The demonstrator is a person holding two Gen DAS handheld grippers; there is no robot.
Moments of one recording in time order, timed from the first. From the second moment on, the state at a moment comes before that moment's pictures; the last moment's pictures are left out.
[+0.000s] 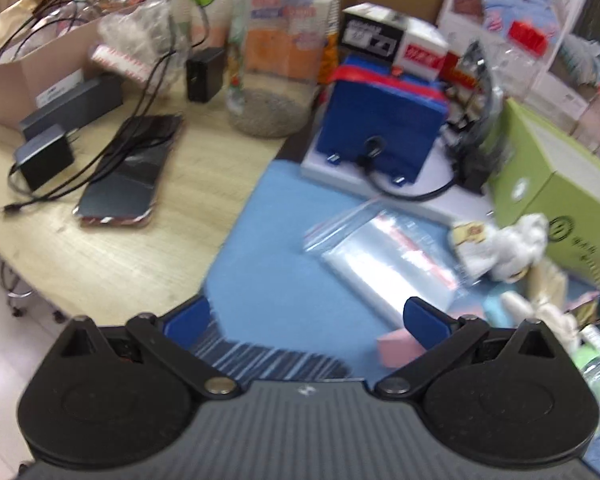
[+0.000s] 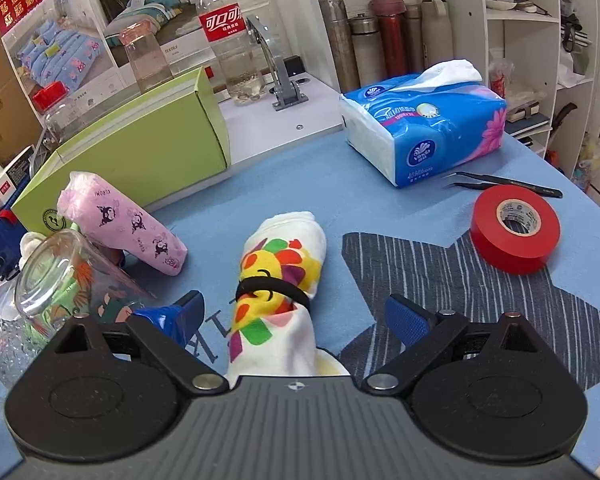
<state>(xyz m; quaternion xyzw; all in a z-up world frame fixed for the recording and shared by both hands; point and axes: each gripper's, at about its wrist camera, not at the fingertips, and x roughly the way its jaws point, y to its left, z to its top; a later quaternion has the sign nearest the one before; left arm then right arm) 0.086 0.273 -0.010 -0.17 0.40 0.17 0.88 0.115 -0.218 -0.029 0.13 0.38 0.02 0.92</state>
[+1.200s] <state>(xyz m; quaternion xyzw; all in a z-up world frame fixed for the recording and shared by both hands) 0.062 0.208 -0.043 -0.11 0.43 0.10 0.89 0.111 -0.222 -0.032 0.12 0.39 0.04 0.91</state>
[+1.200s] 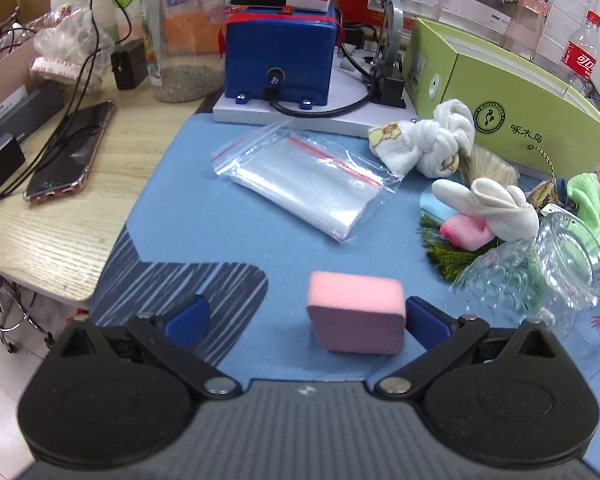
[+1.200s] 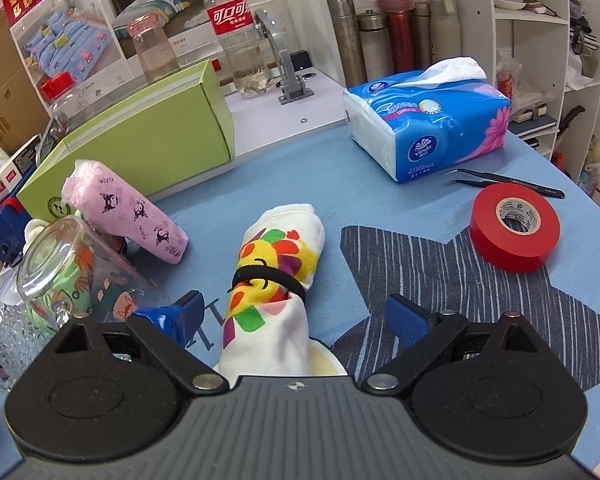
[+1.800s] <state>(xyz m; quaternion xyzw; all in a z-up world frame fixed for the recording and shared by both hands) 0.047 0.199 -0.050 -0.06 0.39 0.05 0.92 0.129 -0.193 -0.053 -0.01 0.39 0.04 0.92</state>
